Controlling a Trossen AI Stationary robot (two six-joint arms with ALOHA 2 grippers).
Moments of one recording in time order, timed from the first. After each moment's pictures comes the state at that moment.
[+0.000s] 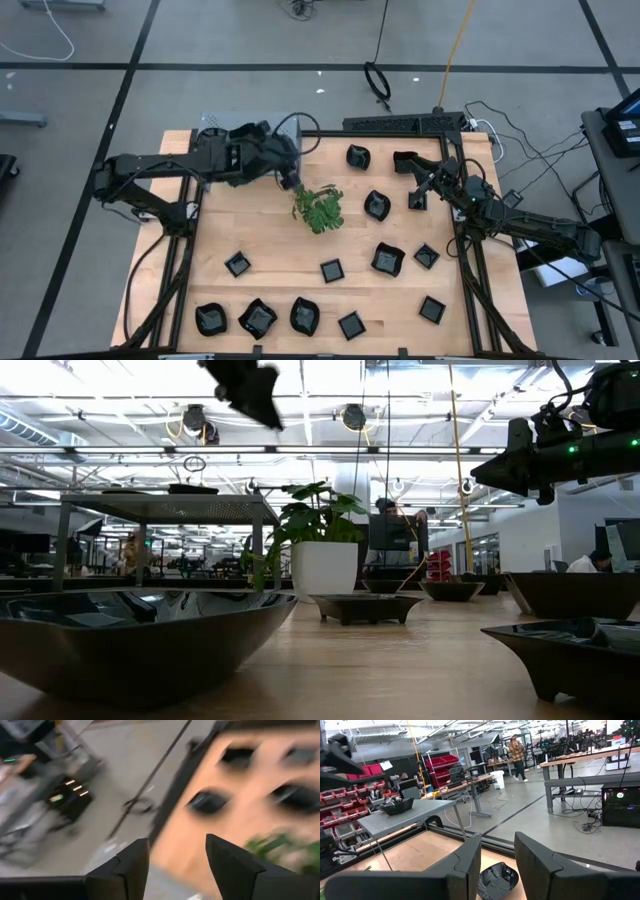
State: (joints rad) left arm 0.13 1.39 1.27 -0.46 -0.56 0.08; right arm -0.40 0.33 0.02 0.39 0.36 0.22
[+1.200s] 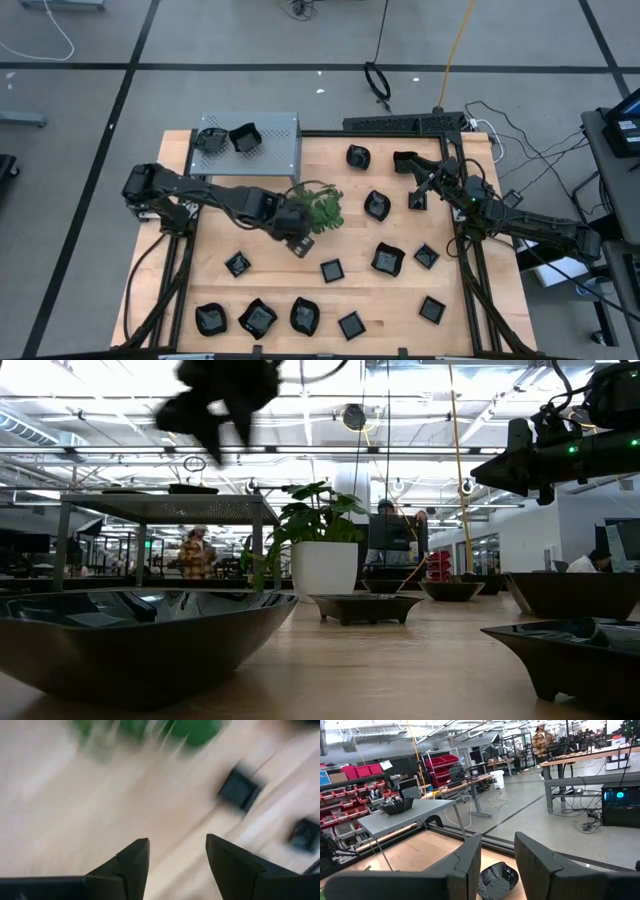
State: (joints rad) left arm -0.18 1.68 1.44 -1.07 0.00 -1.08; right arm -0.40 0.33 0.02 0.39 0.36 0.22
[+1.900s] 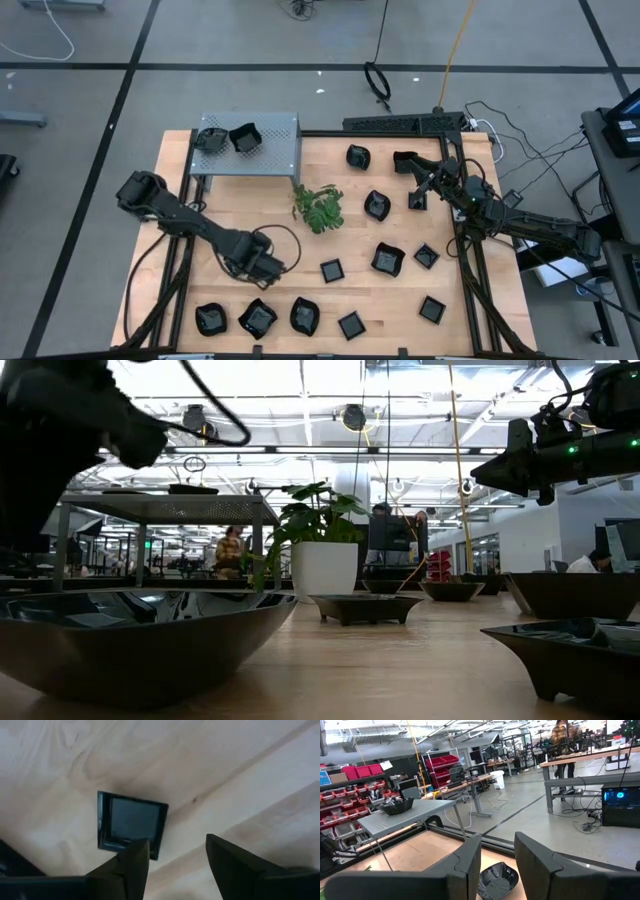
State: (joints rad) left arm -0.45 1.68 1.12 -1.11 0.09 -1.36; right arm -0.40 0.33 0.02 0.39 0.36 0.22
